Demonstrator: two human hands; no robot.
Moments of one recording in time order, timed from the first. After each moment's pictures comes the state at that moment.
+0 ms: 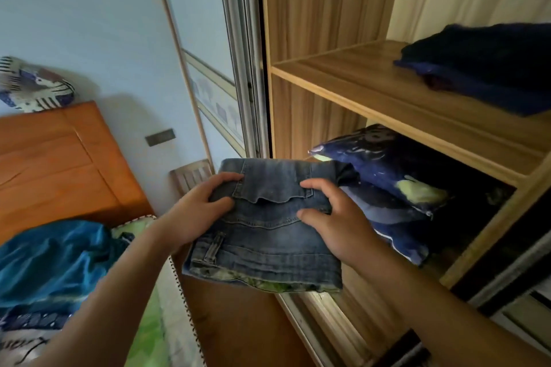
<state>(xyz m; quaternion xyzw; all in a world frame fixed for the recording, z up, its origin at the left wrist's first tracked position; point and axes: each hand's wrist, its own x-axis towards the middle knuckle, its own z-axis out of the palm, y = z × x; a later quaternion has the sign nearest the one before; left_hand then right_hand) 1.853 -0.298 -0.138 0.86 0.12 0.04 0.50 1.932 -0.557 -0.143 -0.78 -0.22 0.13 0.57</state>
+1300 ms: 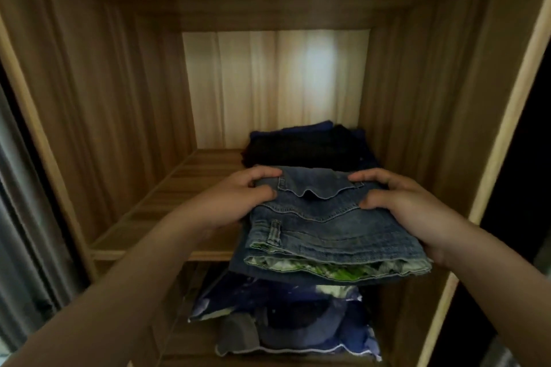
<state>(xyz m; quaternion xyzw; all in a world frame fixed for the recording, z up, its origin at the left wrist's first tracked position) 2.210 -0.368 0.032 0.77 -0.36 -0.19 0.50 2.035 -0.588 0.030 -0.77 0.17 -0.16 0.60</state>
